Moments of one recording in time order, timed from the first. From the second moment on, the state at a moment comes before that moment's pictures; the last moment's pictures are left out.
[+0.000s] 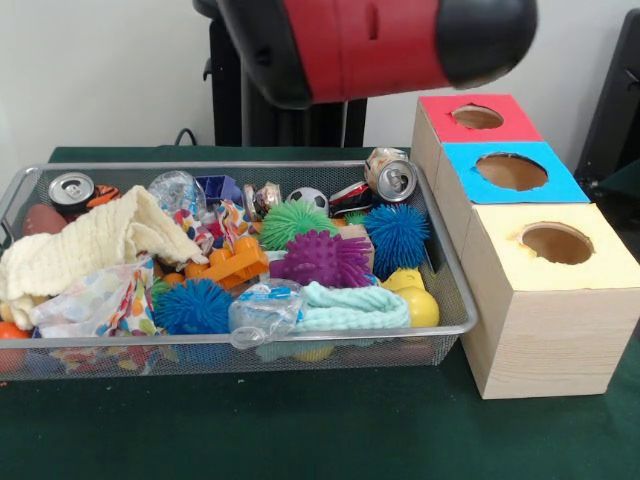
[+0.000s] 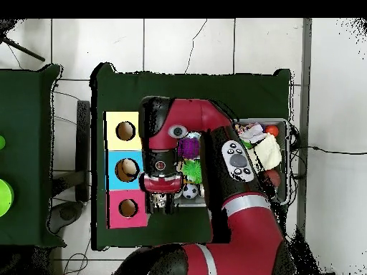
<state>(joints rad) -0.31 -0.43 0.34 1.29 -0.25 2.15 1.88</state>
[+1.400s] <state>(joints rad) -0.37 -0.44 0.34 1.57 -0.22 1.91 1.88</state>
